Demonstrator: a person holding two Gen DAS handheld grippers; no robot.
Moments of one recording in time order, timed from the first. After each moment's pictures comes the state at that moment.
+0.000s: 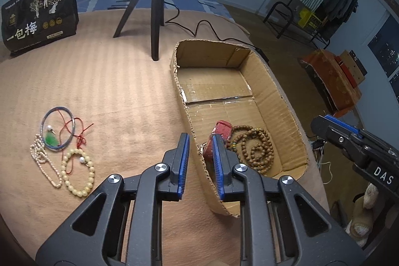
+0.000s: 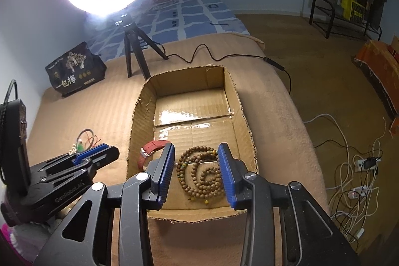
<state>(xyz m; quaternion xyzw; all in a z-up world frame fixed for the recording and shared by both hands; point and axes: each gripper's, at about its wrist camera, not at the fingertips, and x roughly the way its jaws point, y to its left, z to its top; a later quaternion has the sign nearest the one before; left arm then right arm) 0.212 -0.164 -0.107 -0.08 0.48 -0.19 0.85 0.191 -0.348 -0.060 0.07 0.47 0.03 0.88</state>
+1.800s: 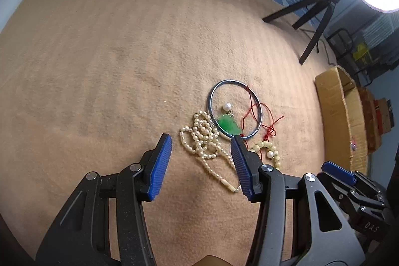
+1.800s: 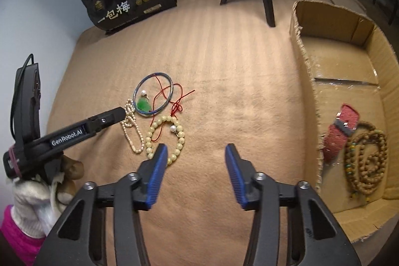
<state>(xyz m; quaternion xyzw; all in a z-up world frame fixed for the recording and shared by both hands) 0.243 0.056 -0.186 -0.16 0.56 -0.04 0.81 0.234 -0.169 -0.144 0.08 0.58 0.18 0.79</state>
